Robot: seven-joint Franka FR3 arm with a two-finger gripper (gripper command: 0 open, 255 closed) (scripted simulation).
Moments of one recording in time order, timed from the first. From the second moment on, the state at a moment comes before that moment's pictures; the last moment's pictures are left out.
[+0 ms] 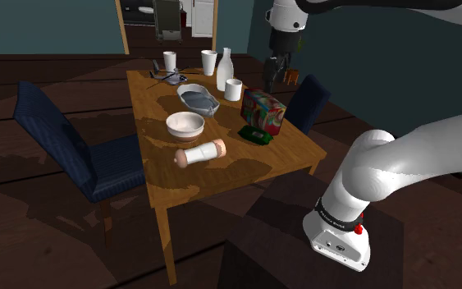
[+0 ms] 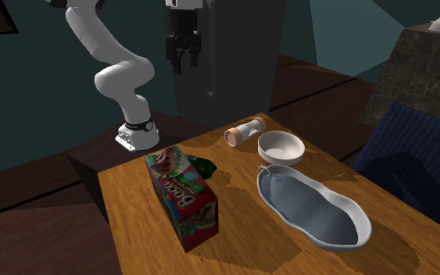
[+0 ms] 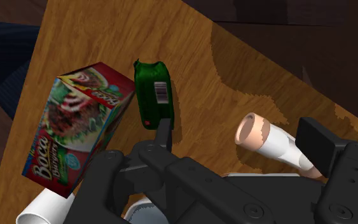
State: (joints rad) arm -0.01 -0.74 -0.01 -2.36 -0.09 1.63 -0.08
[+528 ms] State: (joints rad) arm 0.01 -0.56 0.05 -2.33 -0.08 1.78 -0.02
